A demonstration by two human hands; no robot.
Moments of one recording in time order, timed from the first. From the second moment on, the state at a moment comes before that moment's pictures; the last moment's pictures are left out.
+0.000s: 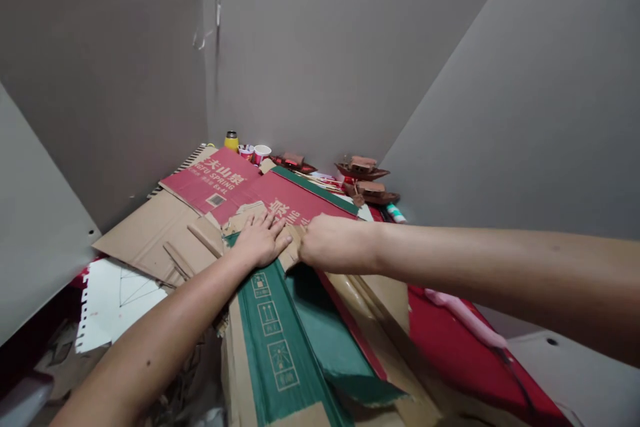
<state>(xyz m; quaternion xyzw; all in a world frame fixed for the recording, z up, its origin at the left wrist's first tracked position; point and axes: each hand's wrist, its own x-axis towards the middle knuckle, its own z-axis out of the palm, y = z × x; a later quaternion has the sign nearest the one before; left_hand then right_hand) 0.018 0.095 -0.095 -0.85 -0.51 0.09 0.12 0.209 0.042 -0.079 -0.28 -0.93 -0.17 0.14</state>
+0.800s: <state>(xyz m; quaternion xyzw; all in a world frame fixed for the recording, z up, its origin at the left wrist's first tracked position) 0.052 0.089 -0.048 -0.87 -0.44 0.09 0.19 0.177 0.089 -0.121 -0.22 -0.90 -0.25 0.30</state>
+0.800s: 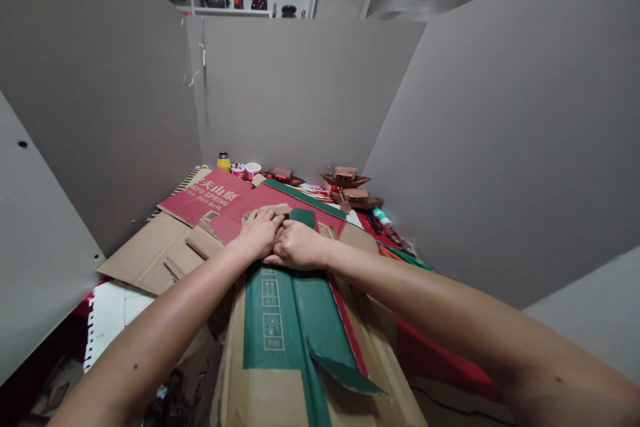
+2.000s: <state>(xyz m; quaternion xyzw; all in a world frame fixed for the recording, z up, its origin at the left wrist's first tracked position) 0.059 0.122 -0.060 -0.85 -0.49 0.13 0.13 0.207 0.088 -0.153 -0.24 -0.88 -0.22 0.35</state>
